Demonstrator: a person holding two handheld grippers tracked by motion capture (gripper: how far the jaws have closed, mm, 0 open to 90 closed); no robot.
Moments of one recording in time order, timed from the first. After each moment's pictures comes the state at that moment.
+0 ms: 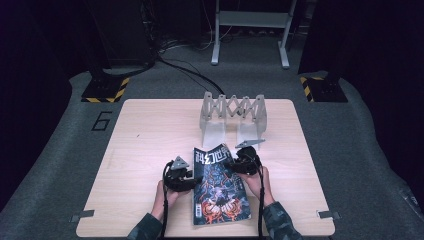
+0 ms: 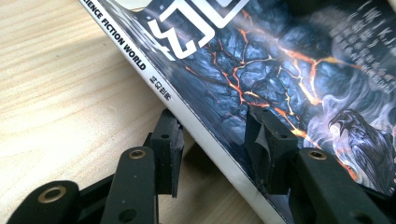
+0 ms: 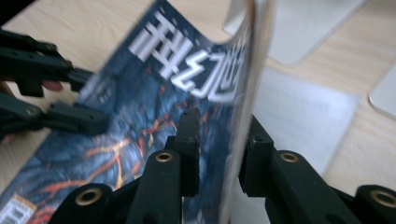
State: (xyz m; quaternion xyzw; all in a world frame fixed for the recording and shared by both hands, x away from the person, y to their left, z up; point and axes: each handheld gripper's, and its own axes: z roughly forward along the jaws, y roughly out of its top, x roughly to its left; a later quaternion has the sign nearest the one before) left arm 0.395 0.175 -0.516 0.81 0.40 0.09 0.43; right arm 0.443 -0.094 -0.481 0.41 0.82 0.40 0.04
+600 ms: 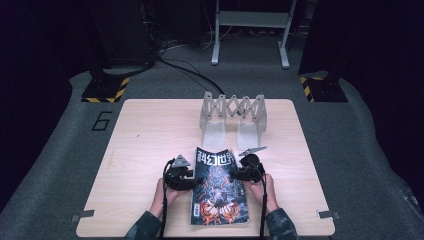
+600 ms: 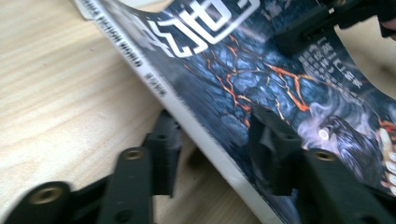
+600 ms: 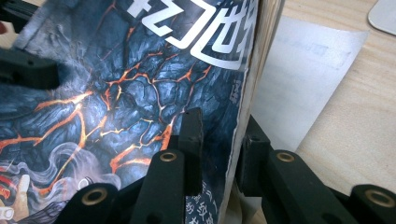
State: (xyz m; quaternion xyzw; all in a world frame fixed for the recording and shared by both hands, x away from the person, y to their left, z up) left arm 0.402 0.174 -0.508 0.83 0.37 0.06 0.42; right arm 0.433 -0.106 -0.504 0.44 0.83 0.35 0.03
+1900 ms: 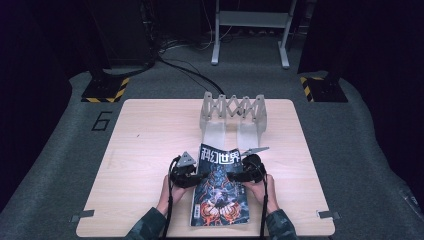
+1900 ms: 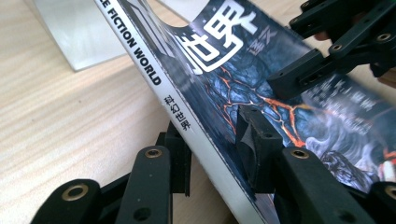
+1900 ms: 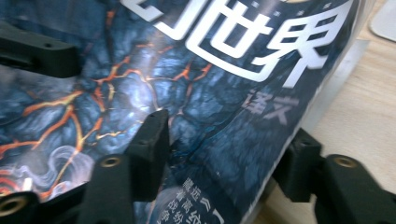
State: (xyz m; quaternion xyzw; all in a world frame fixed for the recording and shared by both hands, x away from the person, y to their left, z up) left arm 0.400 0.156 -0.499 0.81 0.35 0.10 0.47; right arm 0.433 -0.110 -0.505 0.43 0.82 0.37 0.03
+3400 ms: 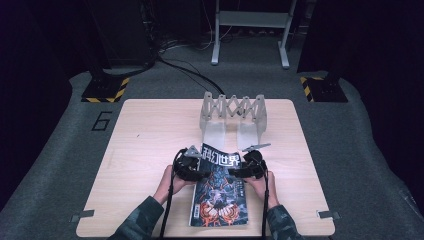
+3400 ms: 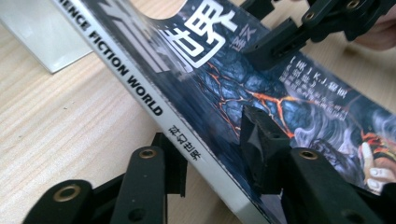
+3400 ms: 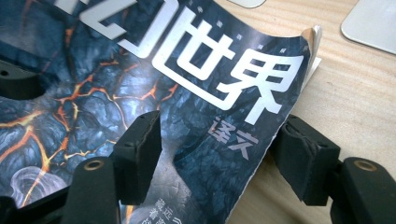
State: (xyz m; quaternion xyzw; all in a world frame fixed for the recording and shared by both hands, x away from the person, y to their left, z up) left arm 0.421 0.148 -0.479 0.86 0.31 0.06 0.40; right arm 0.448 -0.116 -0.509 0.45 0.81 0.37 0.02
